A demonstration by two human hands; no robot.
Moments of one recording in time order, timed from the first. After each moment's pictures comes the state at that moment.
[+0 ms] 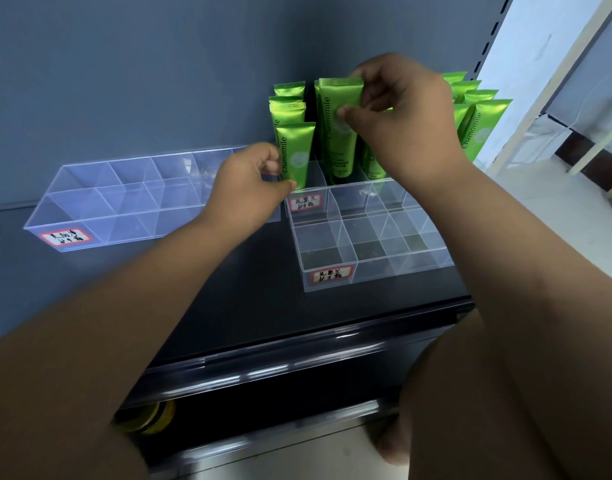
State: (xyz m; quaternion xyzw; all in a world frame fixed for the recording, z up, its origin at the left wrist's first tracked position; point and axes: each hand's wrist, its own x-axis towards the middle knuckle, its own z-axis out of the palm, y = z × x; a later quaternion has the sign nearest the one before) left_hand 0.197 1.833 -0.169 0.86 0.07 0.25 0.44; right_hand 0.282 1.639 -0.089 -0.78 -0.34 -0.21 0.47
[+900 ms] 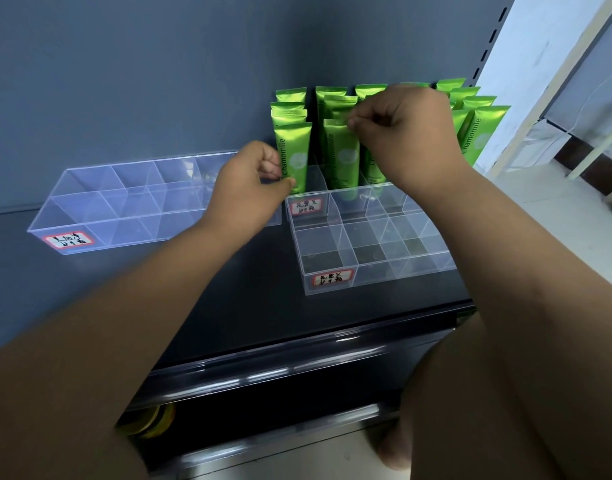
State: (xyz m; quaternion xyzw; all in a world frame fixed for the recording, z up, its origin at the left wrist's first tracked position) left_hand 0.195 1.829 -0.167 0.84 0.08 0.27 0.47; right_hand 0.285 1.633 -0.091 -0.83 -0.36 -0.24 0.36
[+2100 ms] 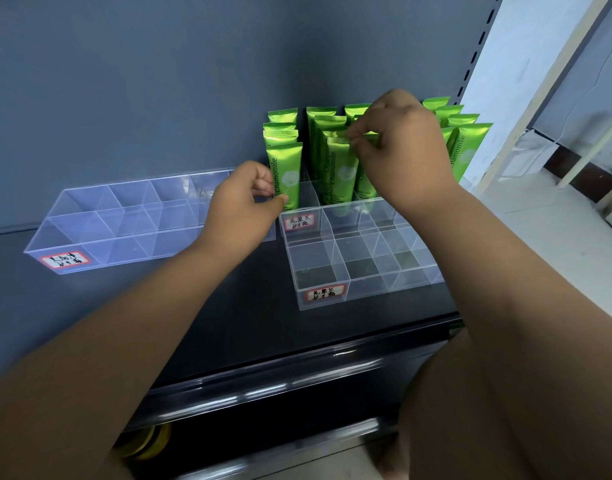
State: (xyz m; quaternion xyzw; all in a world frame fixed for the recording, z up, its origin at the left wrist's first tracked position) left_hand 0.195 1.830 -0.170 0.84 0.08 0.28 0.46; right_hand 0.295 1.627 -0.096 -0.85 -0.34 -0.28 0.29
